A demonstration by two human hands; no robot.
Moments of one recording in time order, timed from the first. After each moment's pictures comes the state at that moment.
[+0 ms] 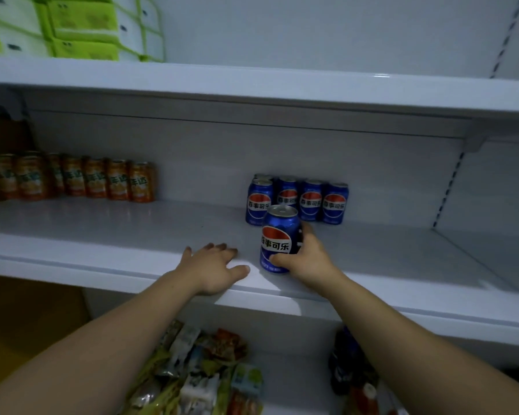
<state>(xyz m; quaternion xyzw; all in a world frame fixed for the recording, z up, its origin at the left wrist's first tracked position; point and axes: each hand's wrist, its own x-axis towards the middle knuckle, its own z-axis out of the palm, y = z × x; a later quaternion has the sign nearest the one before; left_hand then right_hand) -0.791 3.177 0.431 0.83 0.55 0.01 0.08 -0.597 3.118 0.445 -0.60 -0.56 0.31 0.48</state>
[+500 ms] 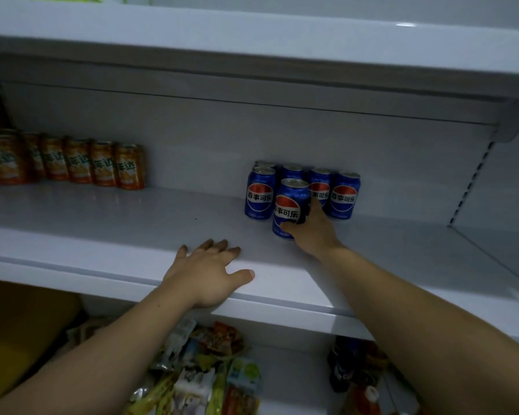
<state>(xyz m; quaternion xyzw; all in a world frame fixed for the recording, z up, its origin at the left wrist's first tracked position) -0.785 3.184 0.418 0.84 0.54 0.02 0.07 -0.559 3.217 0.430 -0.66 -0.57 0.18 0.45</state>
